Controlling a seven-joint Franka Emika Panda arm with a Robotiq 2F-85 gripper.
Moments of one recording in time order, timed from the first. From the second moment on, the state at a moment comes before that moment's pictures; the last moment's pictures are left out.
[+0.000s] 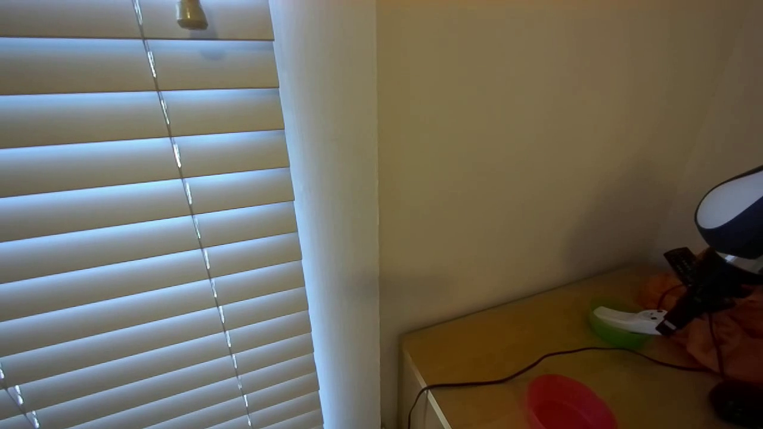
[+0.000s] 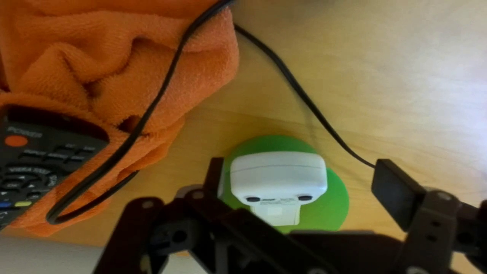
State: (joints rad) arm -0.15 0.26 -0.14 -2.33 0.44 2.81 -0.97
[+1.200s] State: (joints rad) arm -0.10 0.25 -0.21 -2.33 0.28 2.87 -0.88
